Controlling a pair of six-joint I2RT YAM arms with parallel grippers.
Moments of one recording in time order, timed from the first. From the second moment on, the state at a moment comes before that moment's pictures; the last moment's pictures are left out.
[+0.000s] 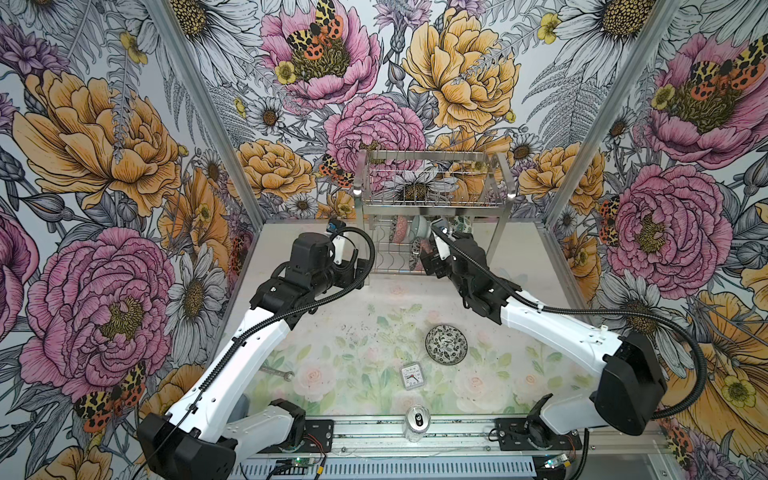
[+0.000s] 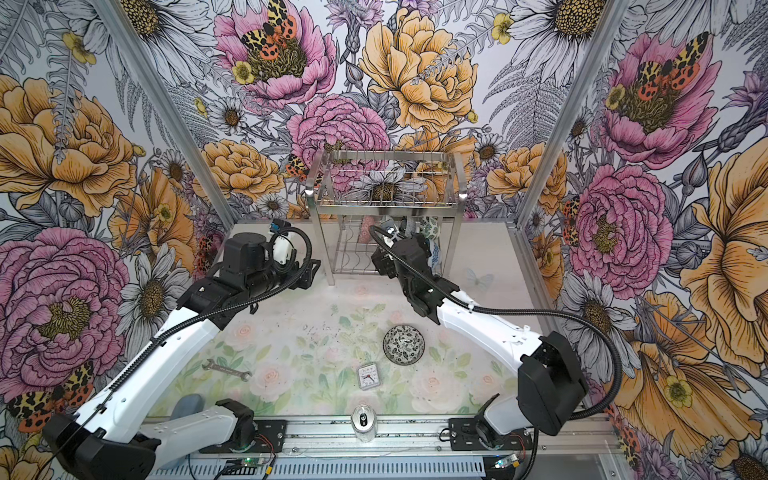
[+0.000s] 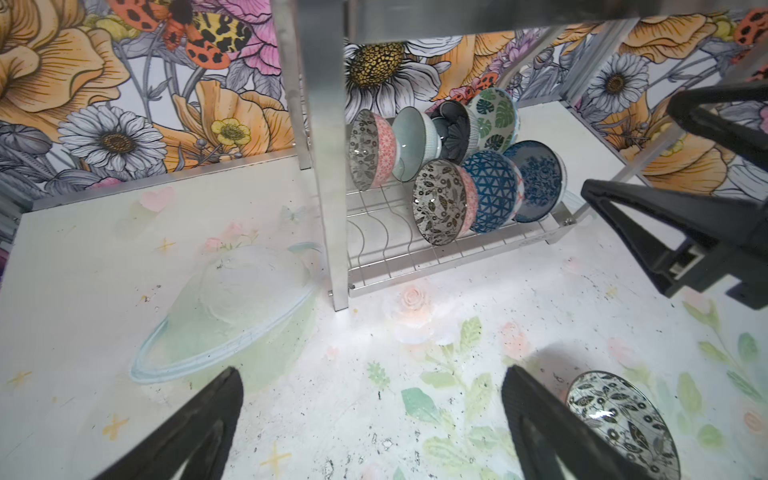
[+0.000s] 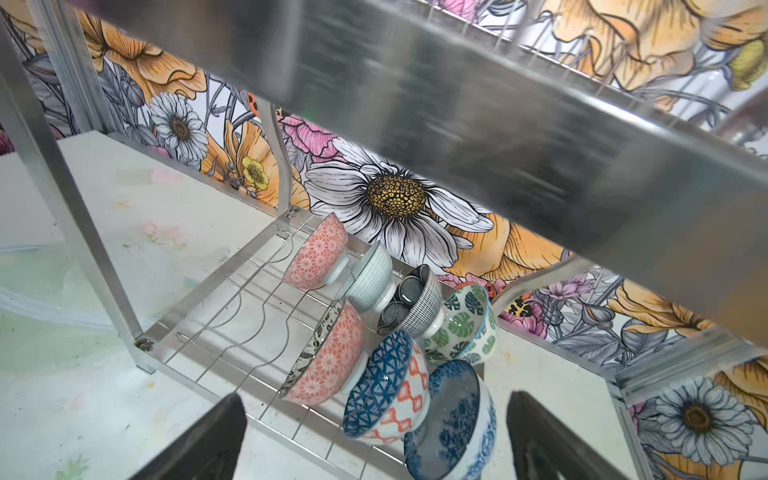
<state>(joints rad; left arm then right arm) -0.45 1.13 1.18 -0.58 -0.02 -0.10 0.65 1.40 1.08 -0.02 0.40 -0.14</state>
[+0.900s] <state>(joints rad) -0.85 1.64 1.05 -0.42 0.02 -0.38 0.54 1.12 0.87 -0.22 0.33 0.04</state>
